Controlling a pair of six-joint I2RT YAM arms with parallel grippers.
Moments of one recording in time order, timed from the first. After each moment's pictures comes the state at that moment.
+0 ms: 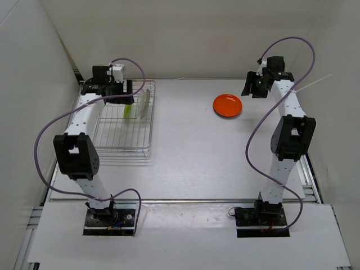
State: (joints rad) left arm -0.02 1.75 1.60 -0.60 0.21 0.08; right arm -0.04 2.07 1.95 -0.76 -0.28 0.07
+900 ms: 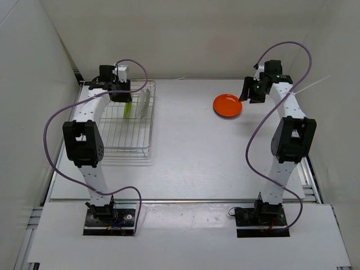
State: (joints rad) left arm -0.02 1.97 1.74 -0.57 0.17 0.09; right arm -0.03 2.02 1.86 -0.78 -0.31 0.05
